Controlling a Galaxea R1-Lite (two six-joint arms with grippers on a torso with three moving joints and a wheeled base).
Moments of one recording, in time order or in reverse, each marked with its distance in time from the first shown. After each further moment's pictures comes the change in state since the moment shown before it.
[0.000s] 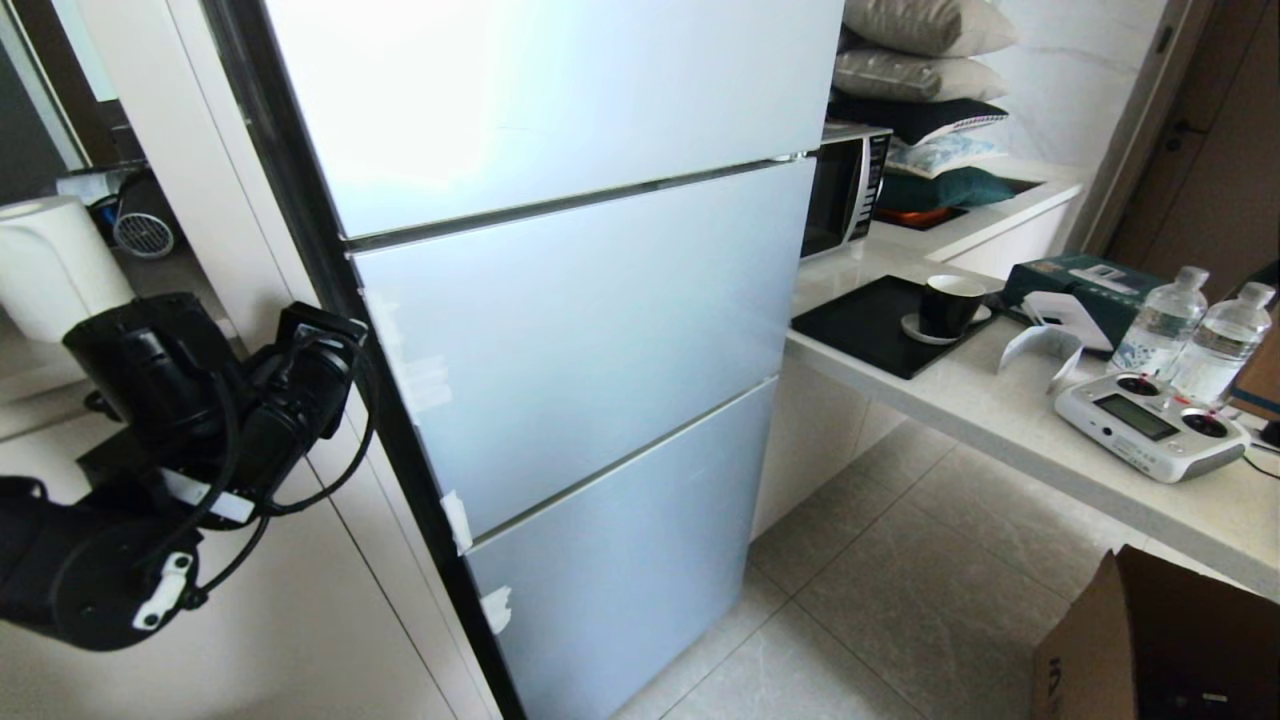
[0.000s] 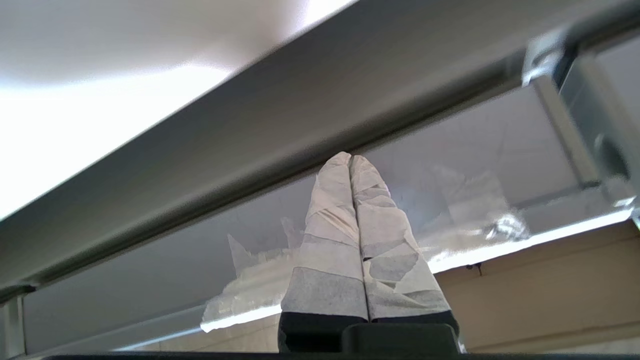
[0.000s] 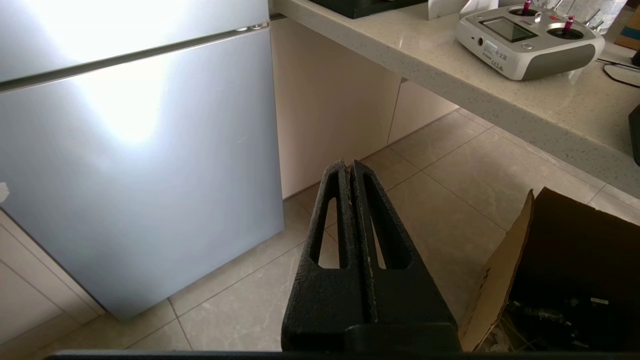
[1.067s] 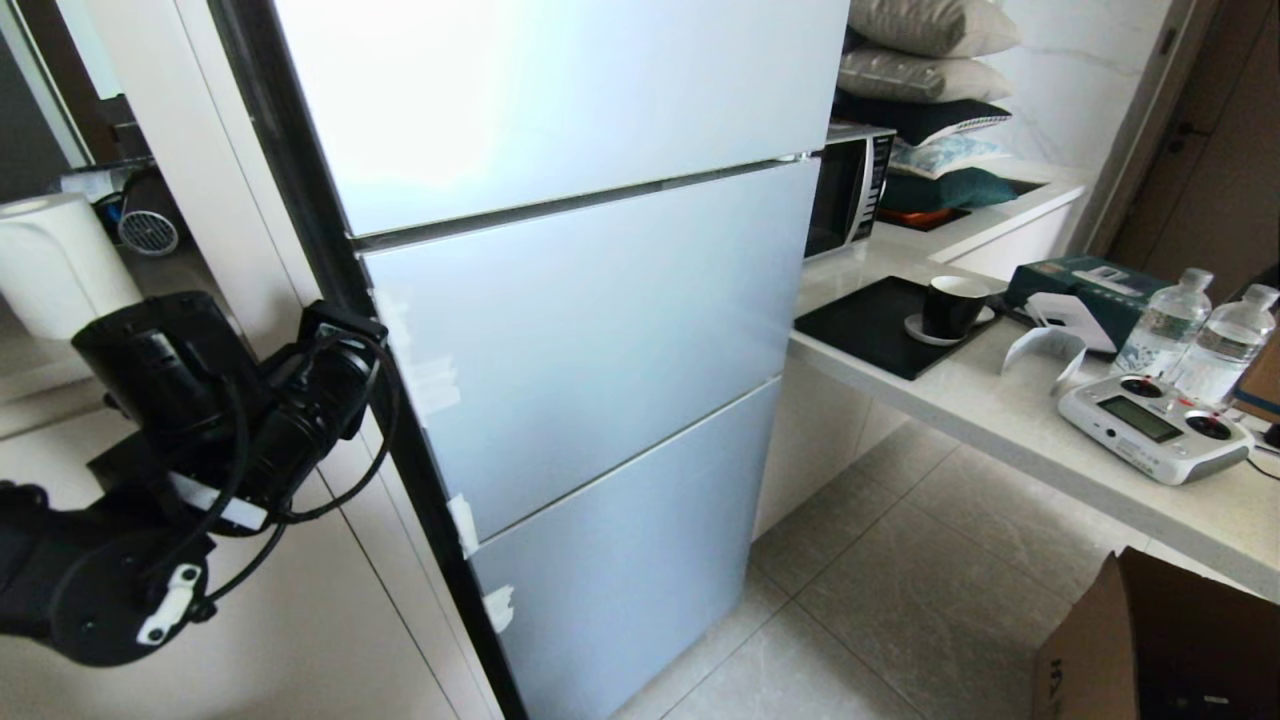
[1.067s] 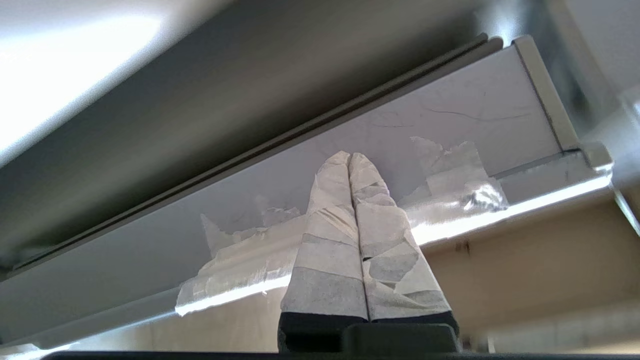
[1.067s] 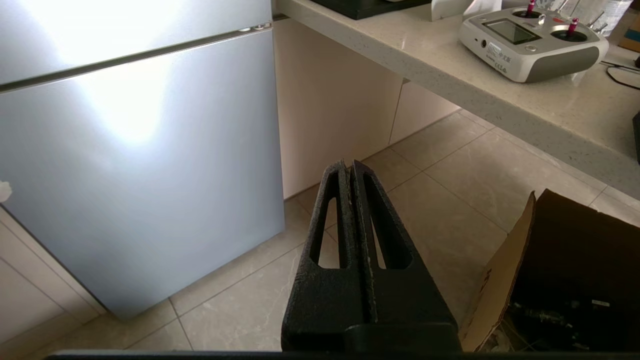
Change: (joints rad) left arm -0.118 -0.019 0.009 0.002 -0.007 0.009; right arm 0.000 0.000 0.000 0.000 0.000 0.000
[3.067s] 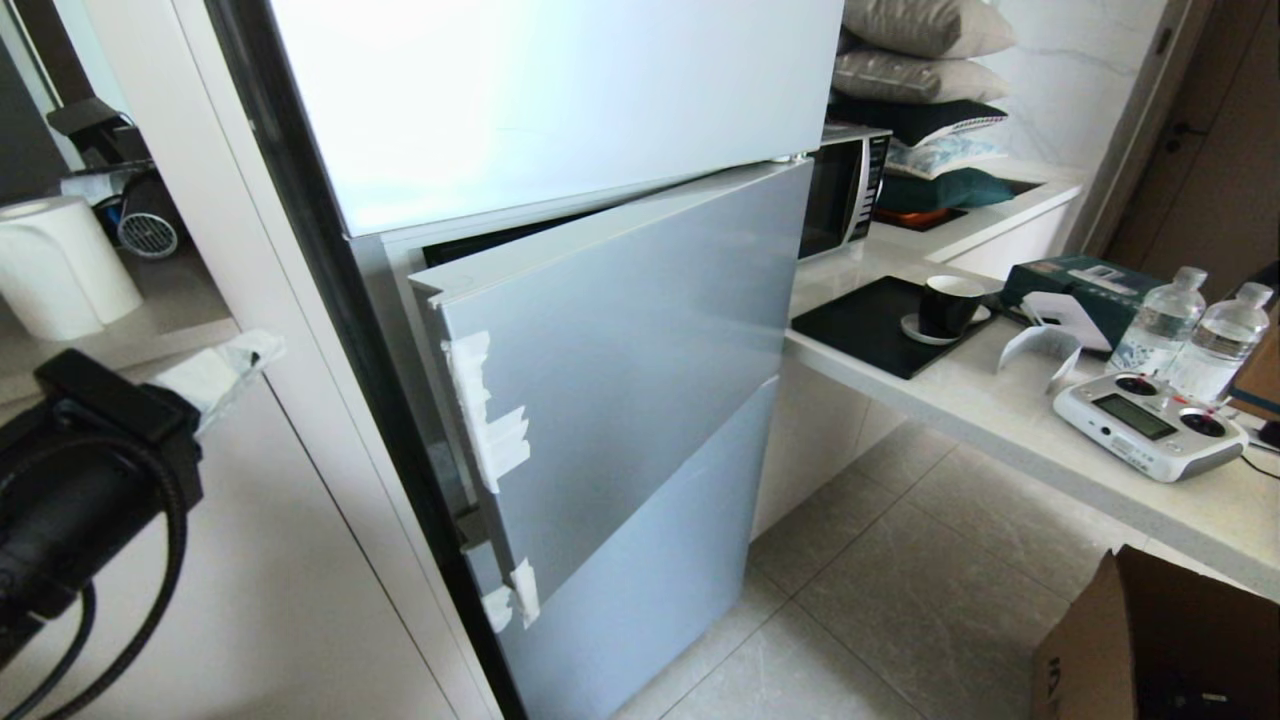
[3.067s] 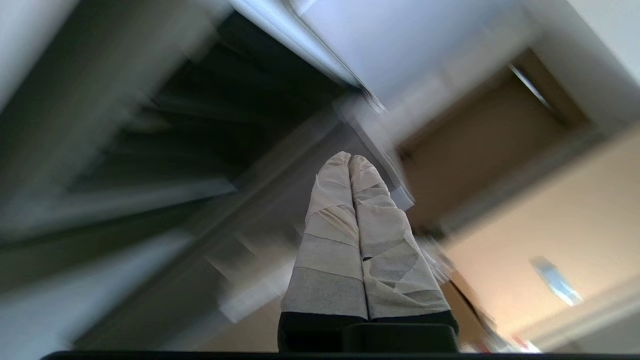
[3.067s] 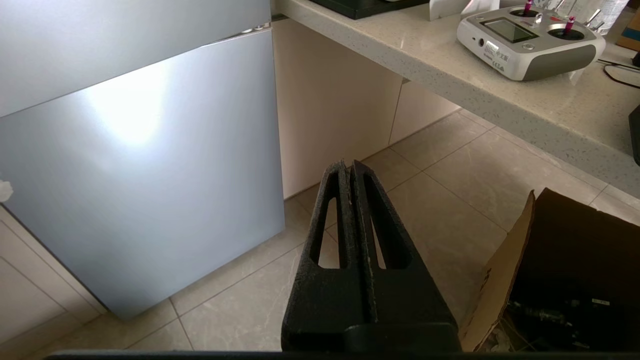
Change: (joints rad) left arm 0.071 -0.502 0.320 0.034 -0.285 0.170; right arm 0.000 0.000 0.000 0.000 0.000 0.000
